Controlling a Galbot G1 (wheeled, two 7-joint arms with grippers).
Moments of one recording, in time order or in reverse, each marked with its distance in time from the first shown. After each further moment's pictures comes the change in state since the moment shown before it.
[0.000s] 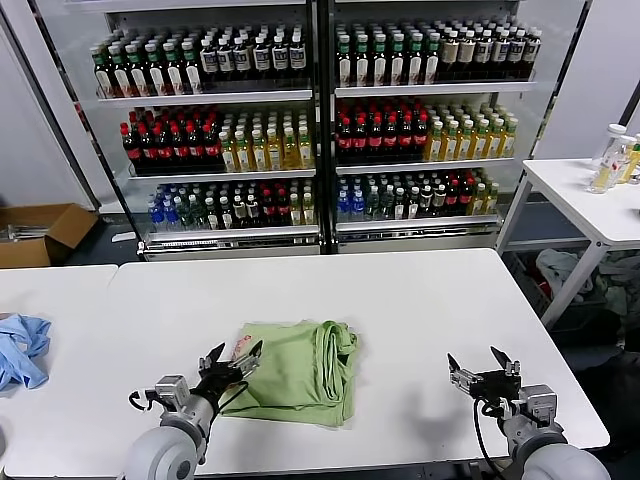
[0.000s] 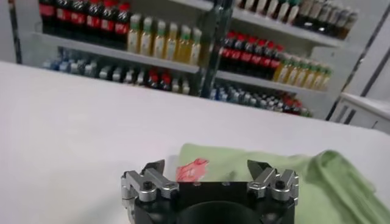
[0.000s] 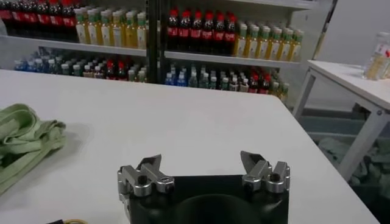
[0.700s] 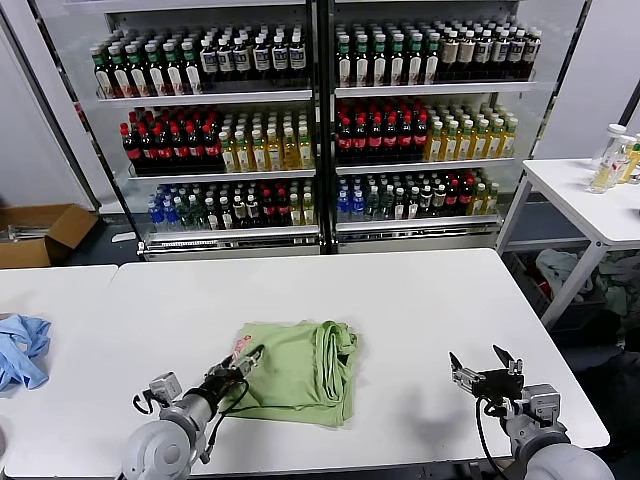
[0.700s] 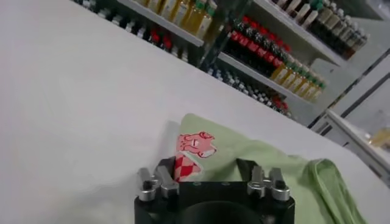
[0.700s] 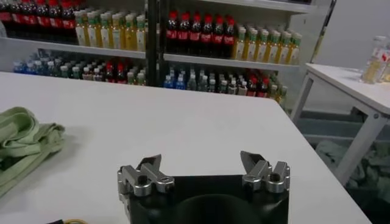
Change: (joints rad) left arm -0.025 -0.025 -0.047 0.078 -0.306 0.056 0.063; right arm -0.005 -0.003 0.010 0.009 0.003 -0.001 0.002
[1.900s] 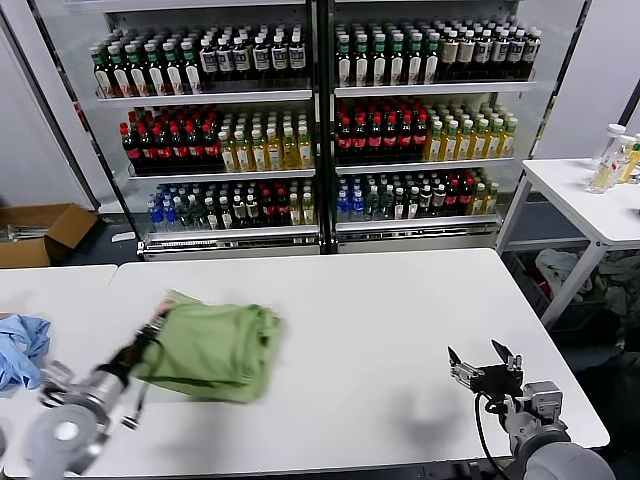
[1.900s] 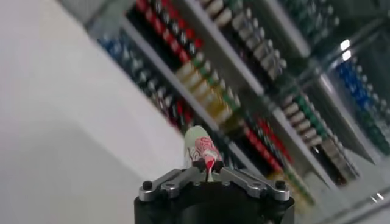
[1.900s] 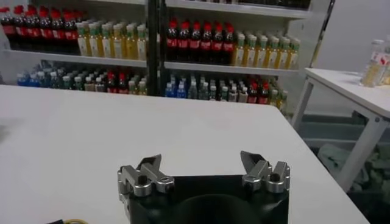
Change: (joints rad) left arm 0.023 0.071 -0.438 -0.006 -0.386 -0.025 0.040; right arm 0.011 0.030 0.000 0.030 0.003 -0.006 0.002
